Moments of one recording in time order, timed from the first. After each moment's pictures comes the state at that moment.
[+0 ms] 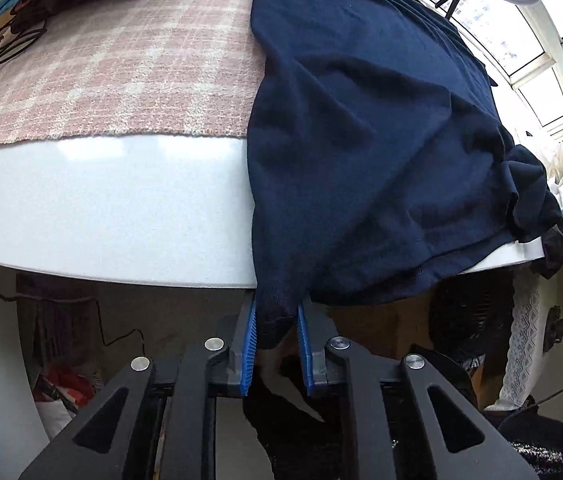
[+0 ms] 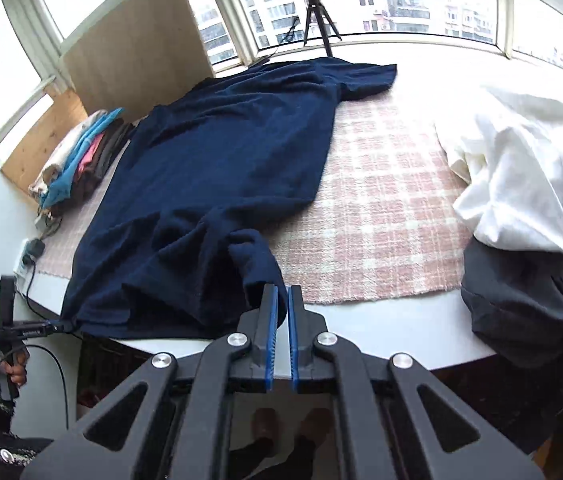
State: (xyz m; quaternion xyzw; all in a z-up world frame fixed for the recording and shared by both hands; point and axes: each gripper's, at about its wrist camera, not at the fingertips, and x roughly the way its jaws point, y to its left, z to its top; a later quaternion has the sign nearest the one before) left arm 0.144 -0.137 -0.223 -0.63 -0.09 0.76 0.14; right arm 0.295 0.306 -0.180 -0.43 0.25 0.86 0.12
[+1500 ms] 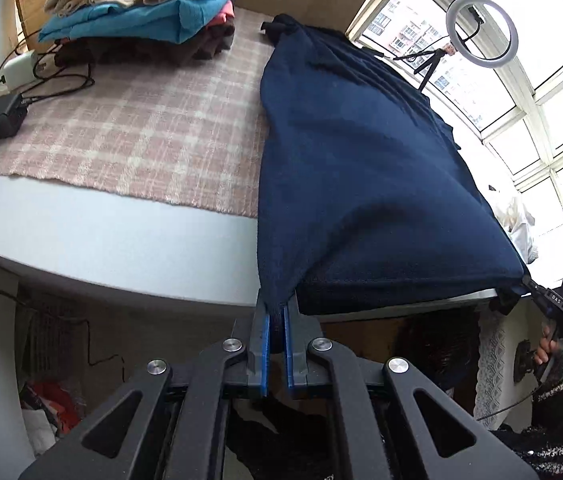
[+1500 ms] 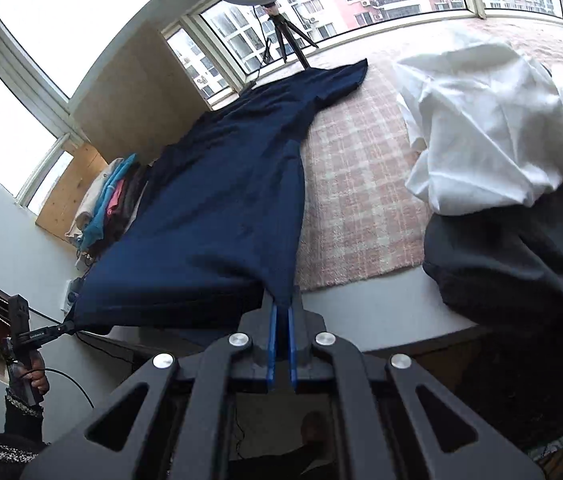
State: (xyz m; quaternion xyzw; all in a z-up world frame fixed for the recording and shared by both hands) left arm 0.173 -0.166 -0.170 -0.59 -0.14 0.79 0.14; right arm 0.320 0.349 -0.183 -0.44 0.31 0.84 0.07
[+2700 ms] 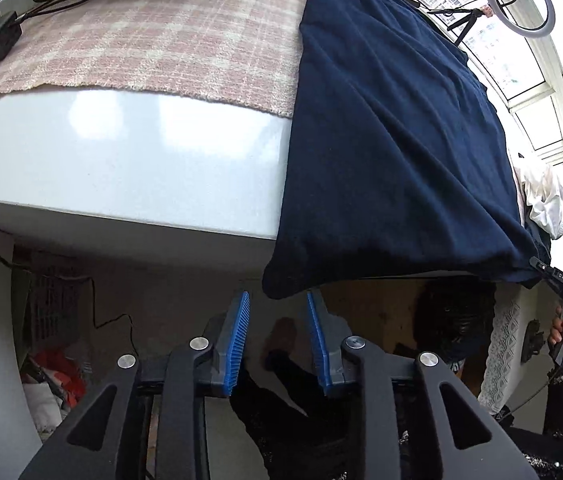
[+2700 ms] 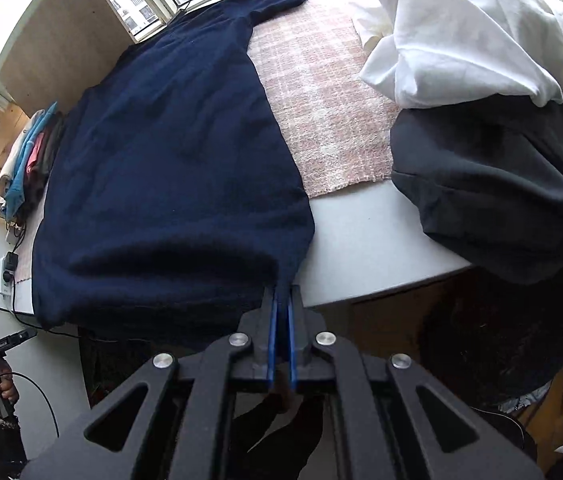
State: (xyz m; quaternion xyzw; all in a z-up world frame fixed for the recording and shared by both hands) left arm 0.186 -0.195 -0.228 -0.63 -0.16 0.75 0.14; right arm 0.299 0.349 -0.220 -0.53 0.25 0.80 0.13
